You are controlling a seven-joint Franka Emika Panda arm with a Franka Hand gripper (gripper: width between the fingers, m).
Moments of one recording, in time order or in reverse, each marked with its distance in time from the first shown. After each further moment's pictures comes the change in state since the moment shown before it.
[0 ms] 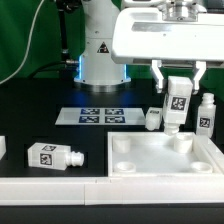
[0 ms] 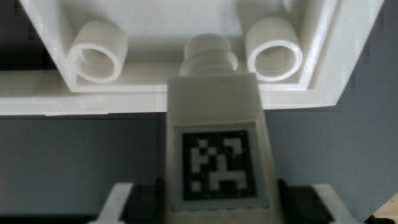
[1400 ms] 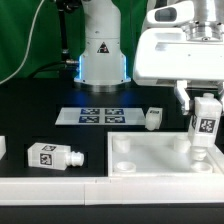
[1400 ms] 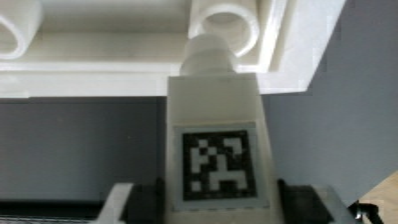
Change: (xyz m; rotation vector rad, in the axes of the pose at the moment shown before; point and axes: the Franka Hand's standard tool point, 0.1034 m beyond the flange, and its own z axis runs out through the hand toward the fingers) arm 0.011 -0.037 0.035 0.008 0.082 -0.016
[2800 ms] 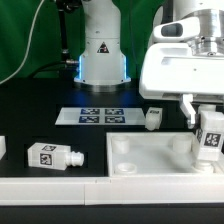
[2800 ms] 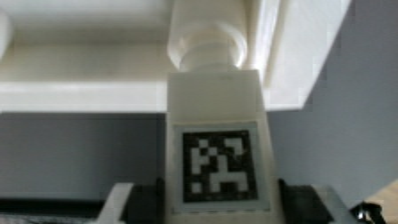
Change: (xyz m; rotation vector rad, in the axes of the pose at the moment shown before) arm -0.013 -0.007 0.019 -0.021 0.035 -0.004
